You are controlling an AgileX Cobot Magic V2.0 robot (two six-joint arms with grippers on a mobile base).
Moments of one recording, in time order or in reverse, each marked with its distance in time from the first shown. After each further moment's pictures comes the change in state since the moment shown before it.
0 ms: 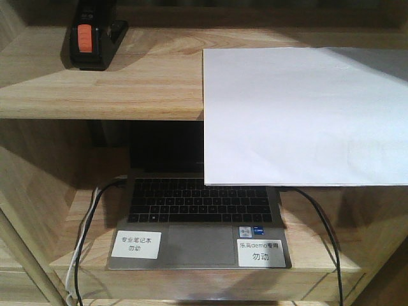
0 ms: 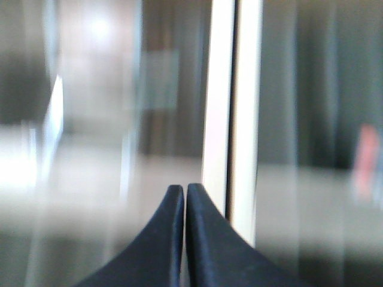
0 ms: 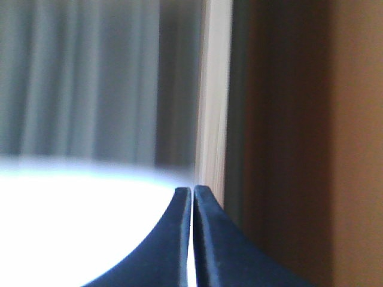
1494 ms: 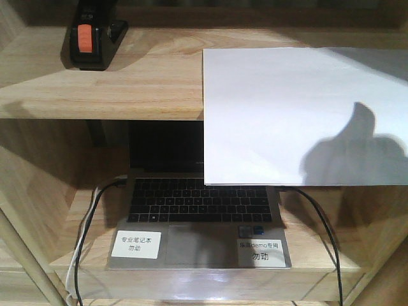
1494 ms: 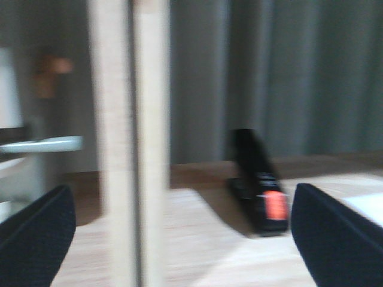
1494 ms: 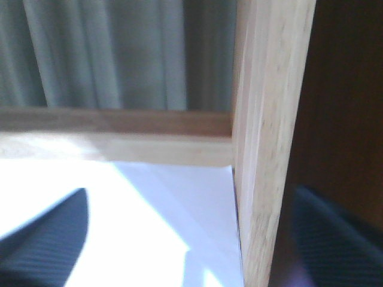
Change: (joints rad) left arm -0.119 0.591 -0.916 0.011 0.935 0.000; right arm 0.000 0.669 -0.892 0.045 0.885 0.053
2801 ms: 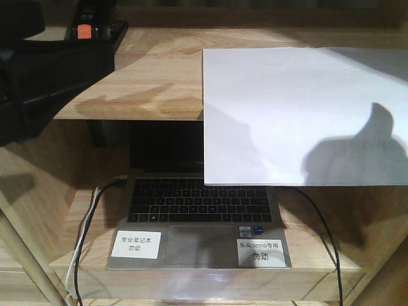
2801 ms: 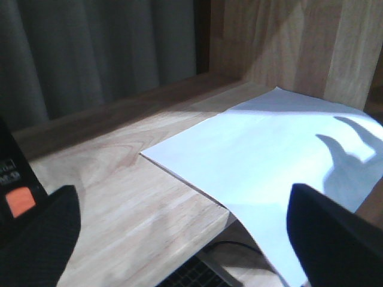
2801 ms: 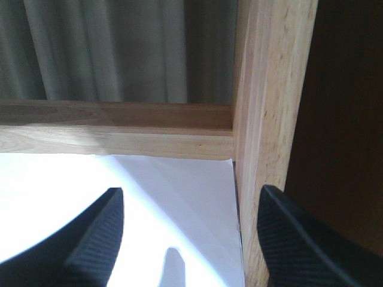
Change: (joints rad) left arm -0.572 0.318 0.000 0.002 -0.144 0.013; right arm 0.000 0.000 0.000 0.000 0.009 0.000
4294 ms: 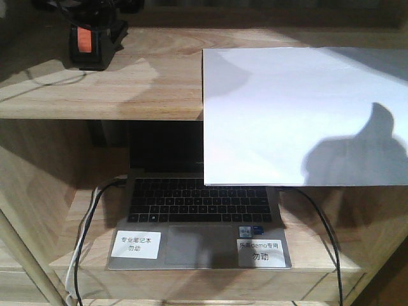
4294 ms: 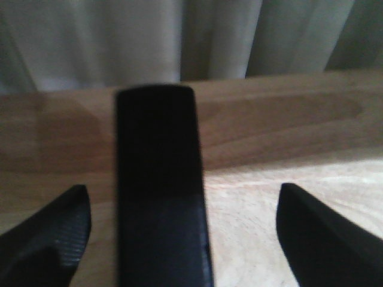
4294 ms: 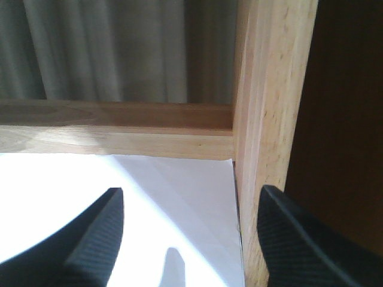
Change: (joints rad) left arm 0.122 0.758 -0.826 0.546 0.572 -0.607; right arm 0.000 0.000 0.000 0.000 0.001 0.000
